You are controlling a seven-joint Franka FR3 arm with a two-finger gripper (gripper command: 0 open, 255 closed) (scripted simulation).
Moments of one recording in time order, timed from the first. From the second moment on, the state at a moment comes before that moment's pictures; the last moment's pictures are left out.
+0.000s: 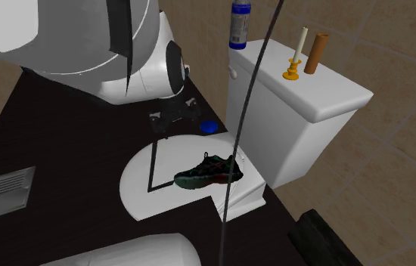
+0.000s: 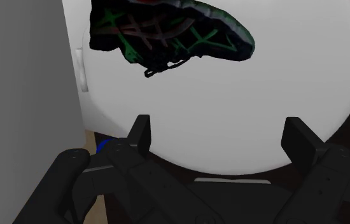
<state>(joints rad) -0.10 -0.39 -0.34 -2.62 -0.29 2.33 -0.32</state>
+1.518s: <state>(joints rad) -0.18 0.27 -0.40 -2.50 0.01 2.87 -0.65</state>
